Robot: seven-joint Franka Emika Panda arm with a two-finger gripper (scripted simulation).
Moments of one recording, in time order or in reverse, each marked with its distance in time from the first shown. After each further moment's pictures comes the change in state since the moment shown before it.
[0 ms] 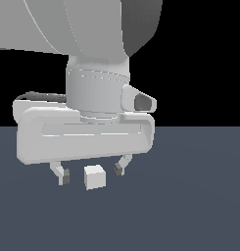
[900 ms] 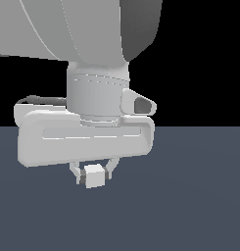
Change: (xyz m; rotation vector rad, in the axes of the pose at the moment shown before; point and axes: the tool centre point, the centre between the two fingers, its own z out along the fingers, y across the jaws) arm 0.001 0.001 0.005 -0.001 0.001 0.002
